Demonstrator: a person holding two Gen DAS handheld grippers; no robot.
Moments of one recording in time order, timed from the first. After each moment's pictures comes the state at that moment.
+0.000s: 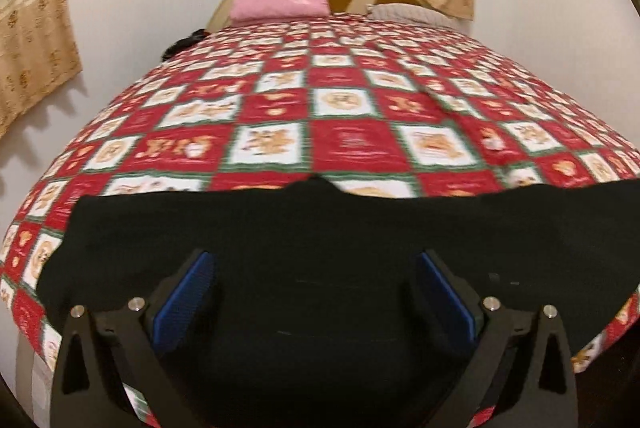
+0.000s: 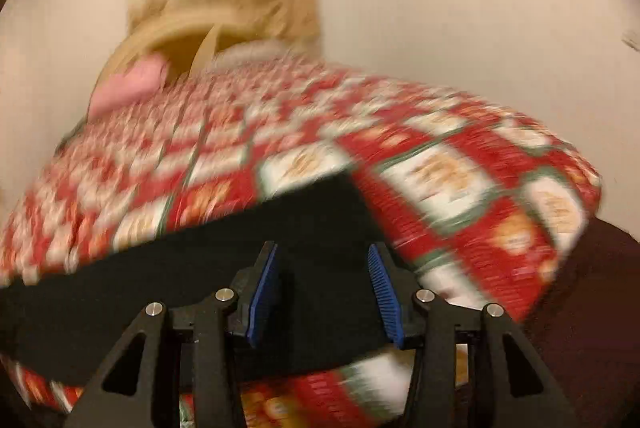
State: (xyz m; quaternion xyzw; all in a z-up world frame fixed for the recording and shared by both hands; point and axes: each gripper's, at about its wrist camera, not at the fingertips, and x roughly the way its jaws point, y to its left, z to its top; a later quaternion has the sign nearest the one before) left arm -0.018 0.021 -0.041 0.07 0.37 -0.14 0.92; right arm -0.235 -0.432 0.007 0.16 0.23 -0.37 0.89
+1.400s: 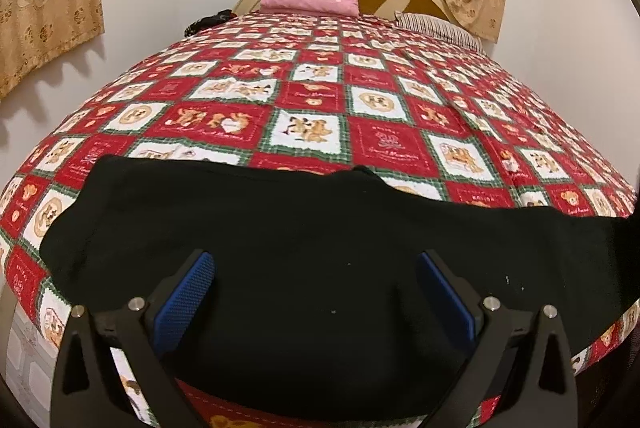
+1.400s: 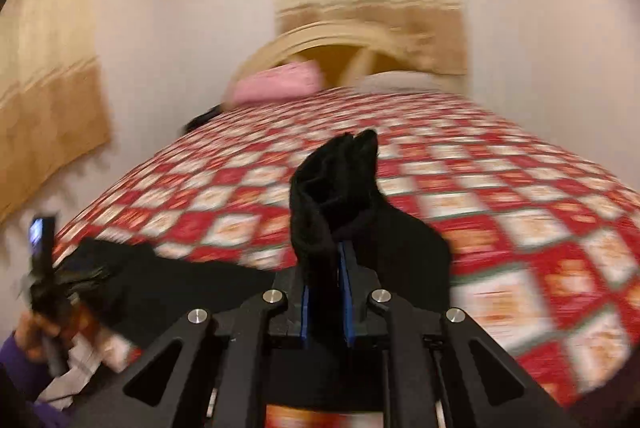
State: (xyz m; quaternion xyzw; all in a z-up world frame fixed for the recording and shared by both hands) left arm -0.017 0.068 -0.042 0.00 0.38 -0.11 0.92; right arm -0.142 -0.244 0.041 0.06 0.25 -0.10 0.96
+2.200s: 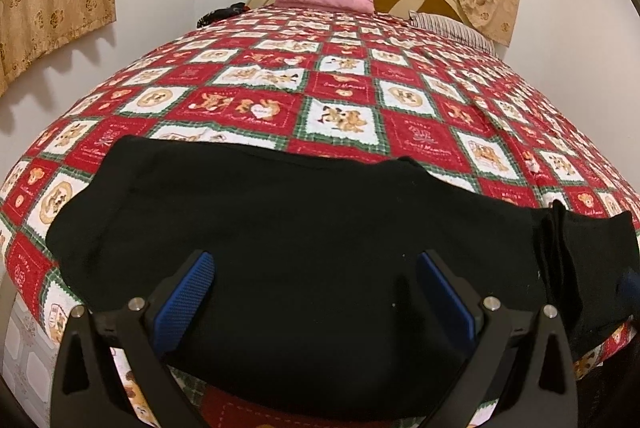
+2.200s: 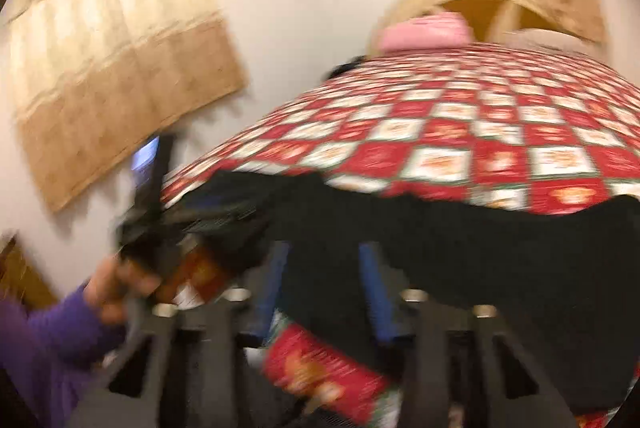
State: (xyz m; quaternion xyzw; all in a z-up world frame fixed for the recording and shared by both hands) left arm -0.009 0.094 -0.055 -0.01 0.39 -0.10 0.91; right arm -0.085 -0.157 -0.026 0.11 0.28 0.10 0.95
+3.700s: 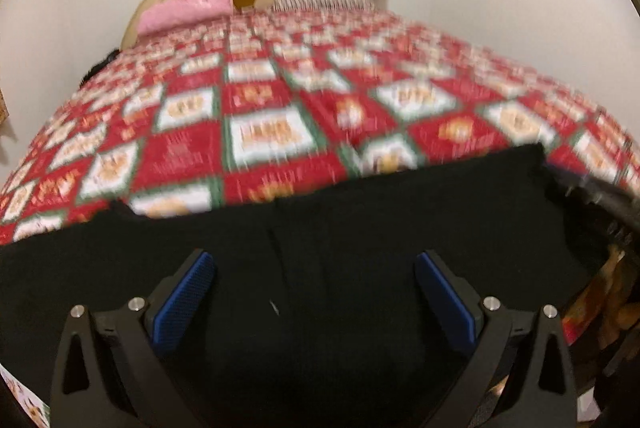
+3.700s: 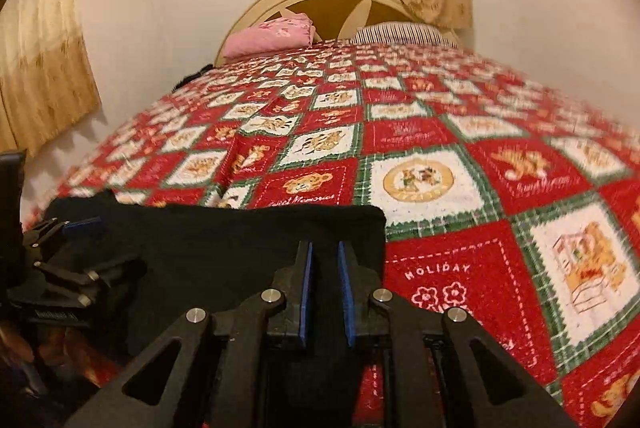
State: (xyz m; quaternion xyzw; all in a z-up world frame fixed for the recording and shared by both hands) left arm -0.046 -0.086 -0.062 0.12 0.38 -0.27 0.88; right arm -0.108 -0.285 -0.055 0.08 0.30 -0.13 0.94
